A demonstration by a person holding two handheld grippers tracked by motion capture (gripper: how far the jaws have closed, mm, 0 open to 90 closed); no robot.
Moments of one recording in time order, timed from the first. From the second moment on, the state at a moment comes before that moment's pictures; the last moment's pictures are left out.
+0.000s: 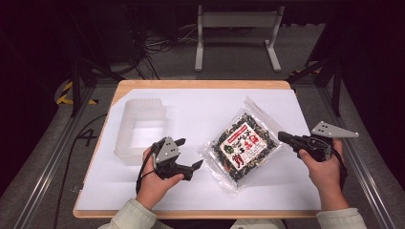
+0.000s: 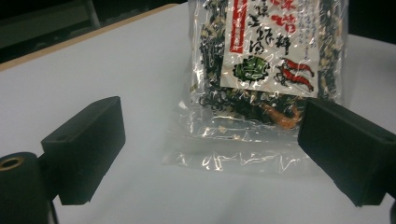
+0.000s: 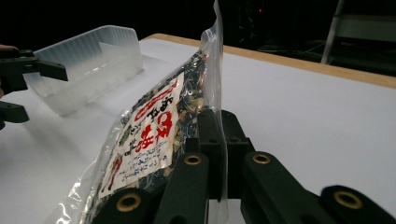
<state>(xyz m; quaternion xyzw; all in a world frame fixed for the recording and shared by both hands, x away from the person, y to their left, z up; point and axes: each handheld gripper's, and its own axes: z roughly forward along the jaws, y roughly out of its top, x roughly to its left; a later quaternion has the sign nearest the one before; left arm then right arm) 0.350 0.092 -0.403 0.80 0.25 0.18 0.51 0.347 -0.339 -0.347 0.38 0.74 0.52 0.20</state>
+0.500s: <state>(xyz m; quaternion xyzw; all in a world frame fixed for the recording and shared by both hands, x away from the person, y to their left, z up) 0.348 0.089 -0.385 0.79 0.24 0.18 0.53 0.319 -0.326 -0.303 0.29 0.75 0.55 0.24</state>
